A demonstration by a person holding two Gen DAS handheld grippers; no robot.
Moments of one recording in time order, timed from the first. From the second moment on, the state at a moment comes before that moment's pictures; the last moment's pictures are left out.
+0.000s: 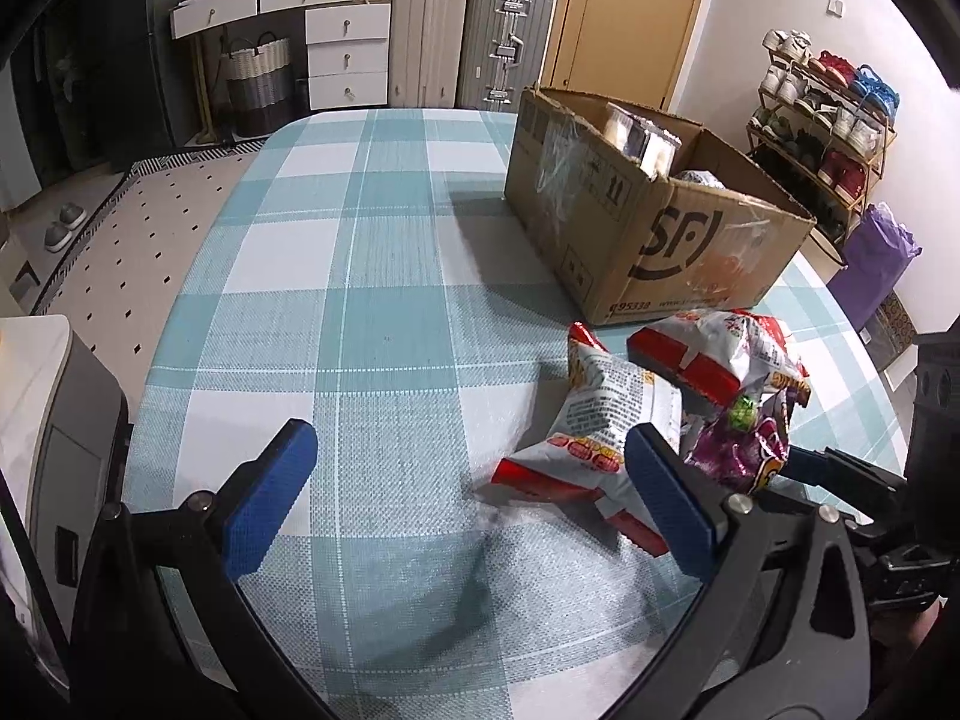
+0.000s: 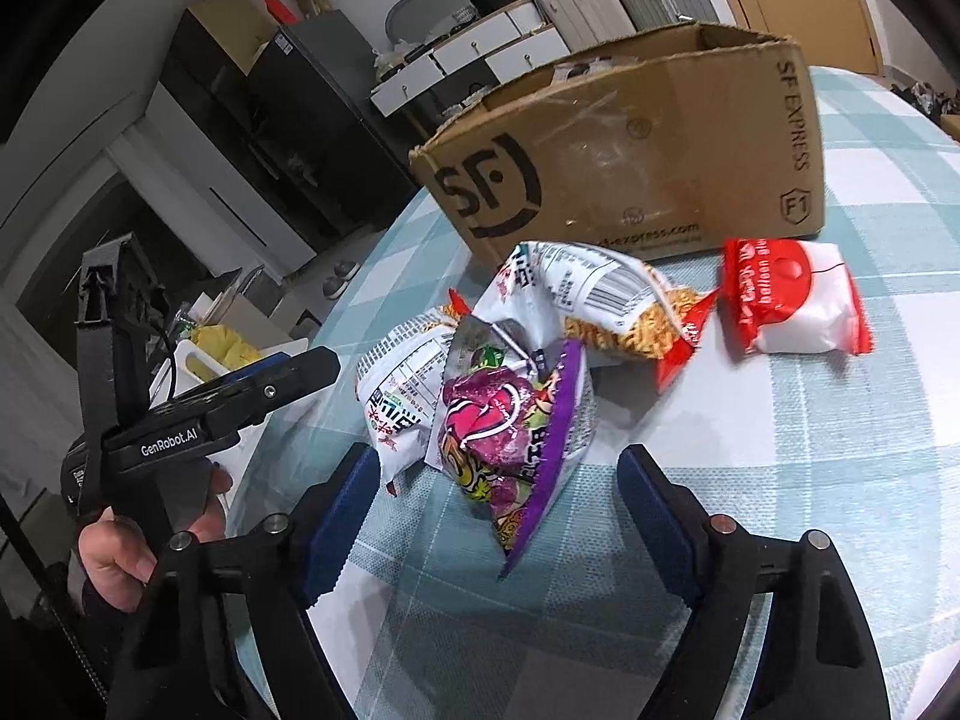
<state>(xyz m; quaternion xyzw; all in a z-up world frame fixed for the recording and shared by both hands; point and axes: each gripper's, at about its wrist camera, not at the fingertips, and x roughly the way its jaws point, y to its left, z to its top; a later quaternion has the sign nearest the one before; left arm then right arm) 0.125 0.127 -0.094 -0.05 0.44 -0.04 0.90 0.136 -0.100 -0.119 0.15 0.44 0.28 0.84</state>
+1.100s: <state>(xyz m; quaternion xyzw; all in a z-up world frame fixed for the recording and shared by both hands) 0.137 0.107 -0.091 -0.02 0.46 -0.06 0.89 0.110 -0.120 -0.117 0.14 0.41 0.31 0.85</state>
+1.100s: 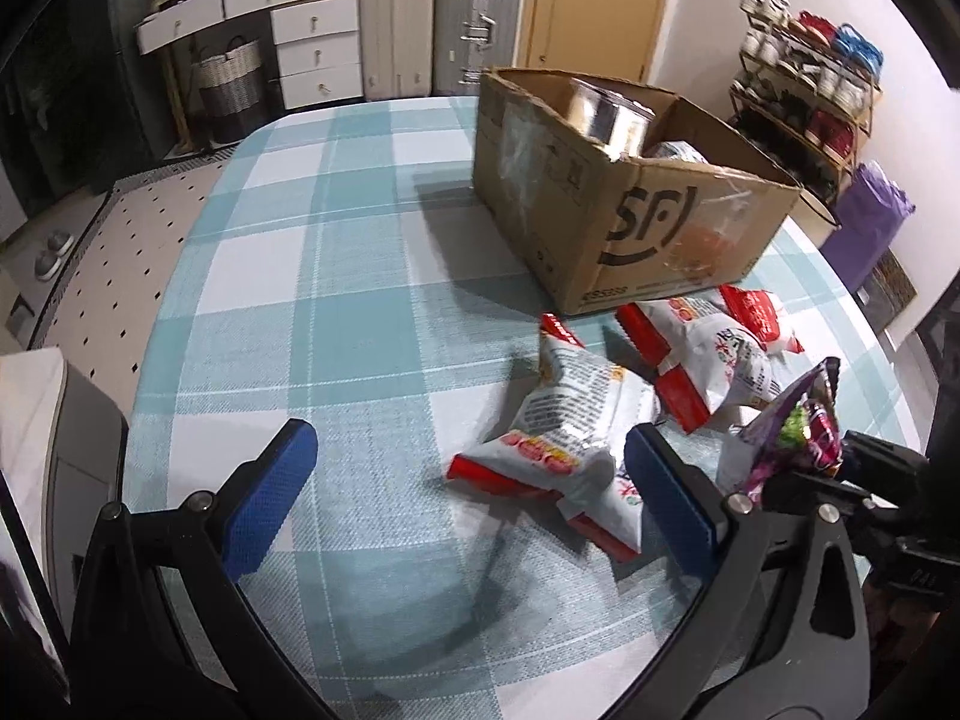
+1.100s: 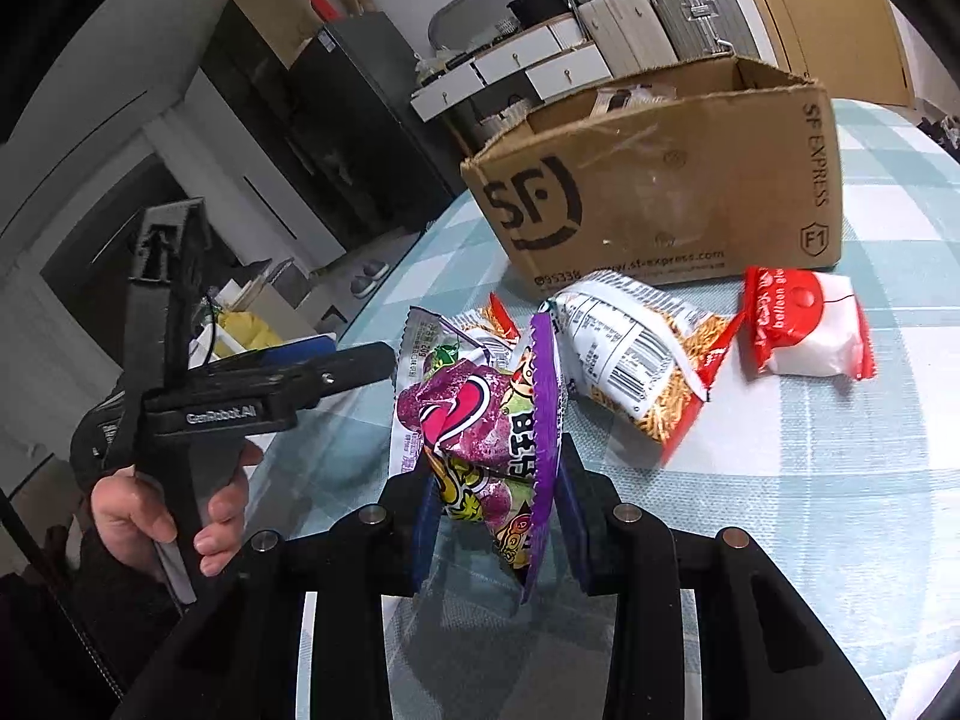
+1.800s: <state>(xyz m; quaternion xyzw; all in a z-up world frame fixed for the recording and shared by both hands) 0.175 0.067 -0.118 0.02 0.51 -0.10 0.85 0.077 -0.177 -0.099 0.17 0.39 0.27 0.86</state>
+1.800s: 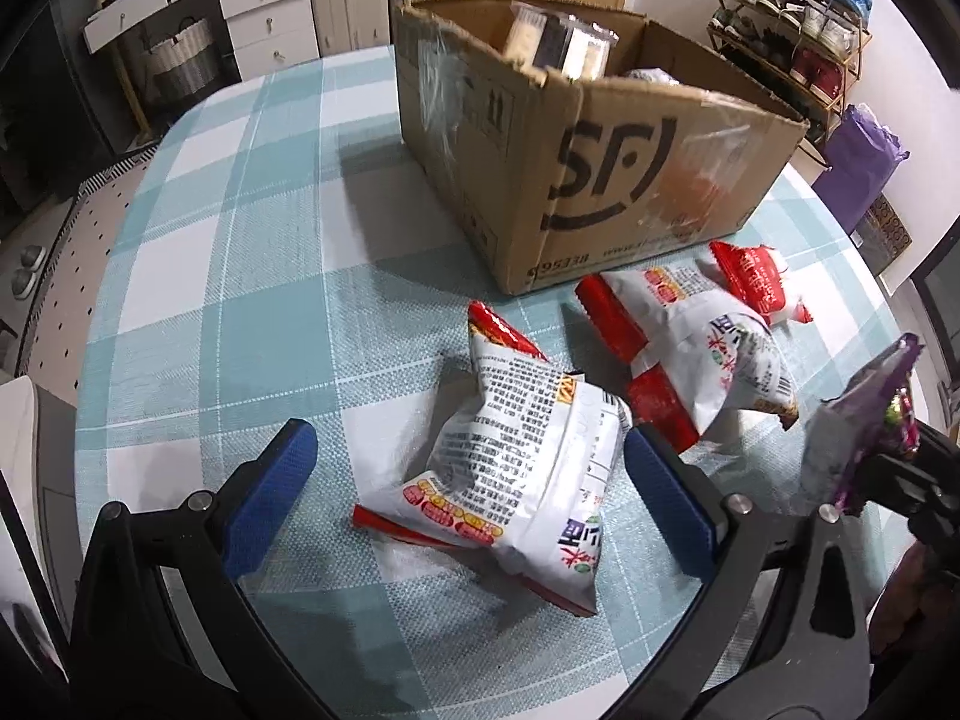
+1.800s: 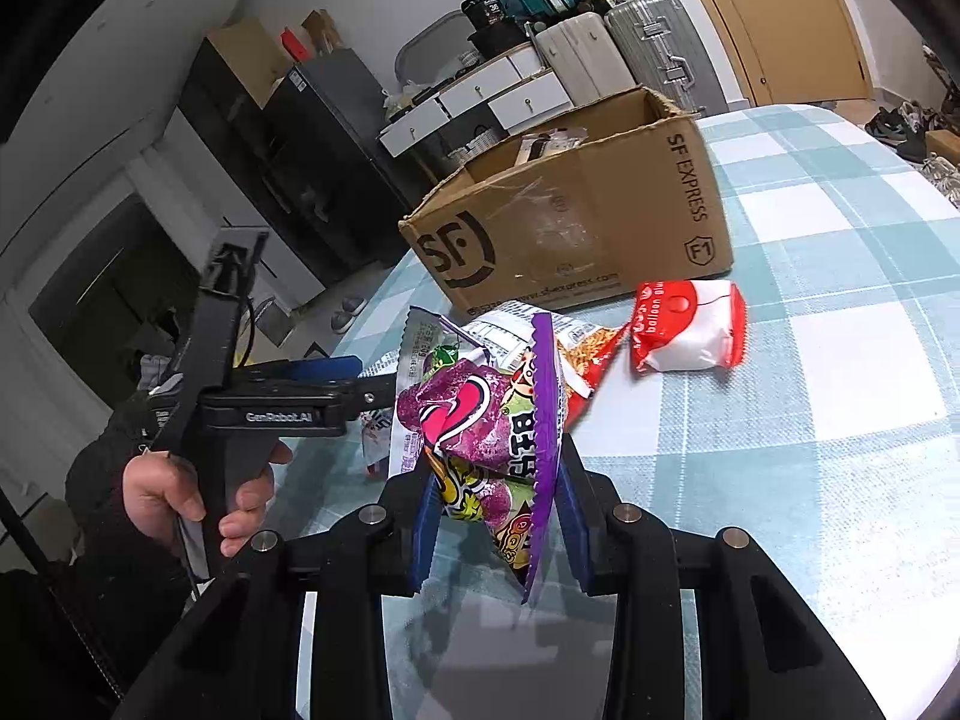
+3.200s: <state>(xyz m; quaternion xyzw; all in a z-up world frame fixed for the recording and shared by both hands) 0.138 0.071 -0.101 0.00 0.50 -0.15 0.85 0.074 -0.184 -0.071 0.14 0.37 0.24 0.89</state>
